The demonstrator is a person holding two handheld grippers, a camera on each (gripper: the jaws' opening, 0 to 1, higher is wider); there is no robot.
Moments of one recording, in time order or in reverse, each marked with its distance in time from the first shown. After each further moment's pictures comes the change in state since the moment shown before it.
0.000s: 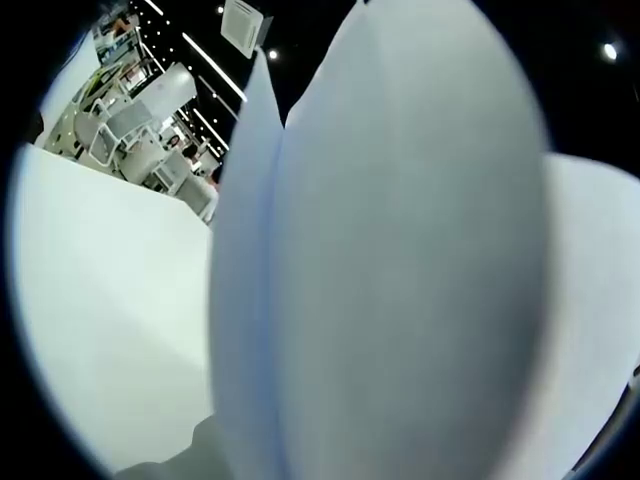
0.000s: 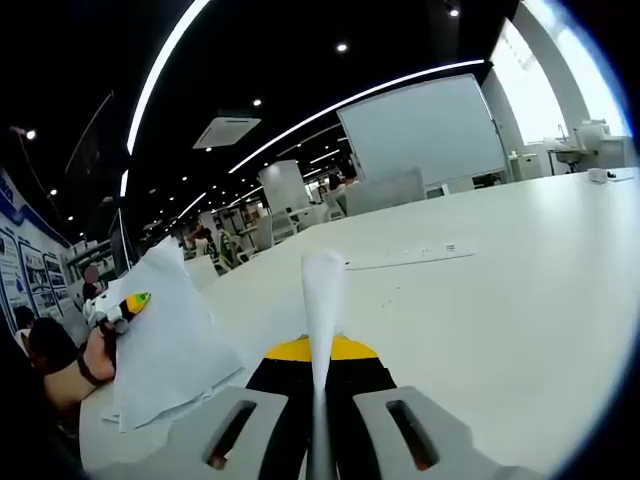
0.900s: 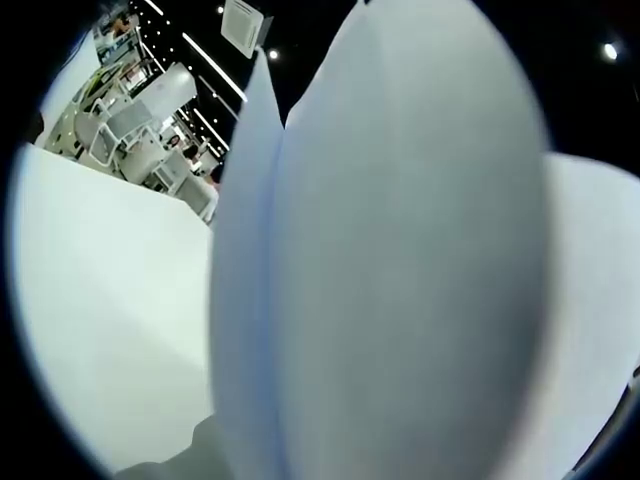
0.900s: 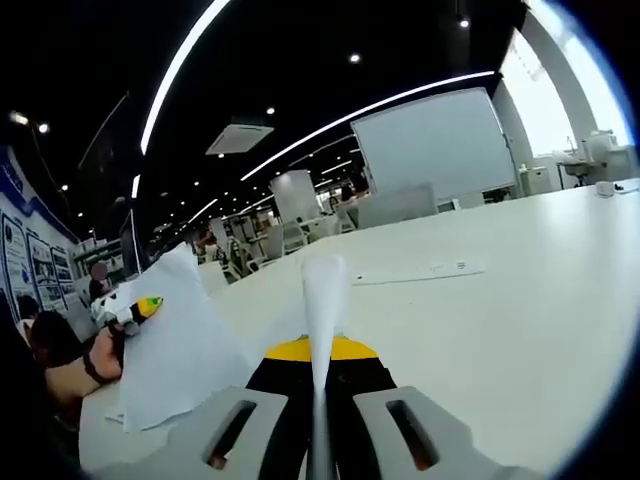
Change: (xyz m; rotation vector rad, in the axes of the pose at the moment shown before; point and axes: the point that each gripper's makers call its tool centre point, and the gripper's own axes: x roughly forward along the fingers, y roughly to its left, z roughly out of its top) left arm 0.000 0.000 0.000 0.000 0.000 0.001; right arm -0.003 0.017 0.014 -0.047 -0.064 0.060
